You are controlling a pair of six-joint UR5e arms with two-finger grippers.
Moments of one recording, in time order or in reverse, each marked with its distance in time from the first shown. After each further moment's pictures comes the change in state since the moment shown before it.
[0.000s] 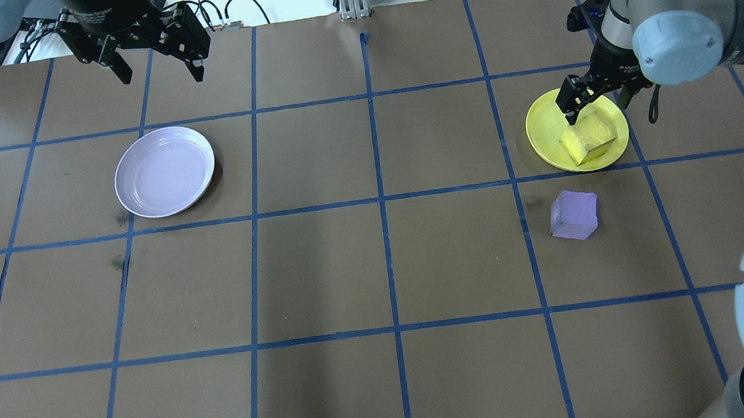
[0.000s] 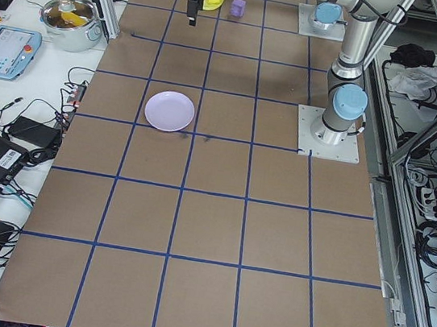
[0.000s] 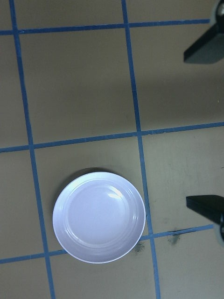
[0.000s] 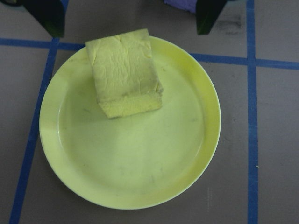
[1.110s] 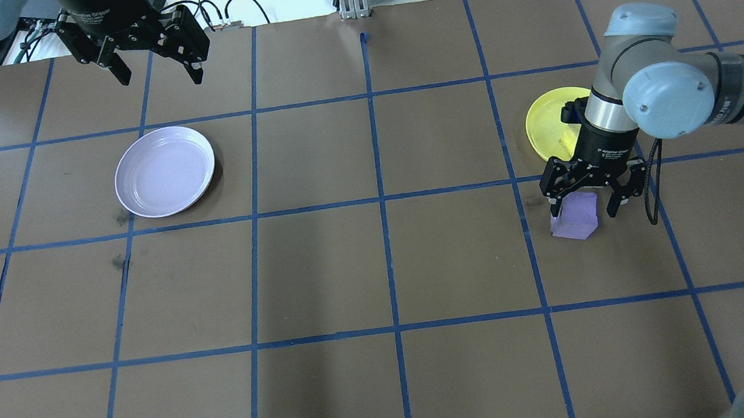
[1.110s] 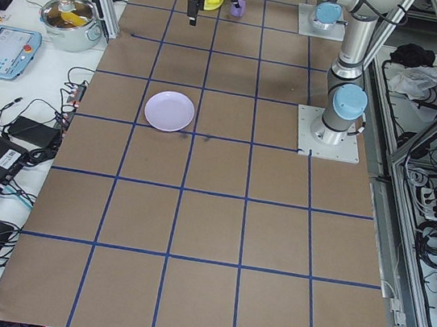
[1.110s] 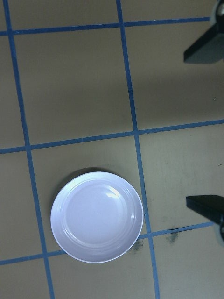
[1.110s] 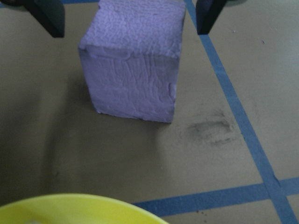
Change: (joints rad) left arm 0.000 0.003 0.001 -0.010 0.005 0.020; right arm 0.007 -0.034 0.194 0.228 0.055 0.274
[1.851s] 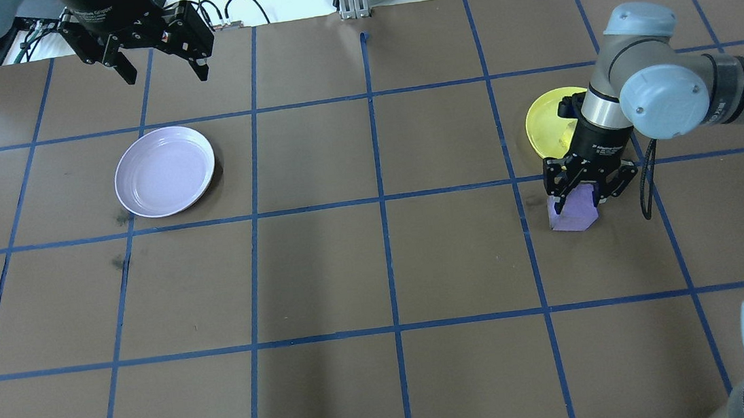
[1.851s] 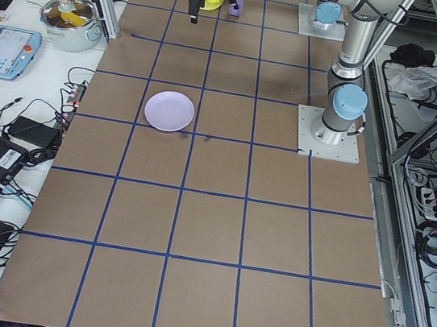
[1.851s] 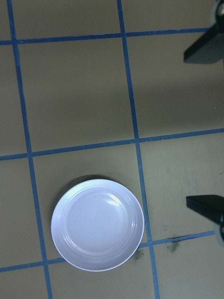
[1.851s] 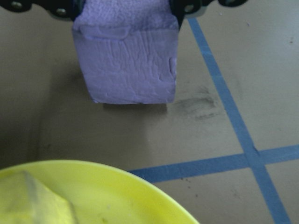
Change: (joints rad) left arm 0.000 0.006 0.000 -0.001 -0.035 -0.016; right arm 0.001 0.017 -0.006 -0.048 0.030 0.007
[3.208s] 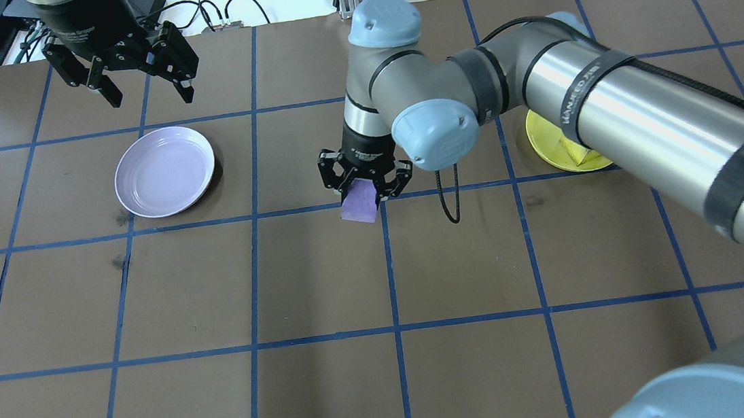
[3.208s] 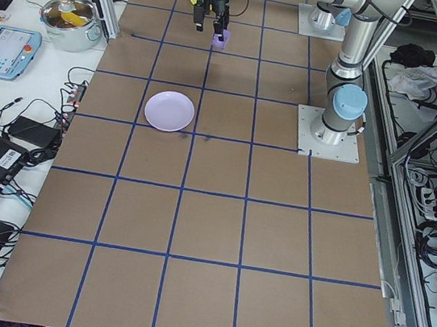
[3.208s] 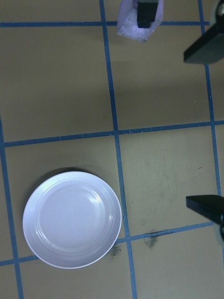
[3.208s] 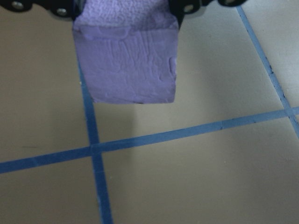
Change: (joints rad) left arm 0.036 0.023 -0.036 -0.056 0.006 0.019; right arm 0.552 0.088 -0.274 -0.119 0.235 0.600
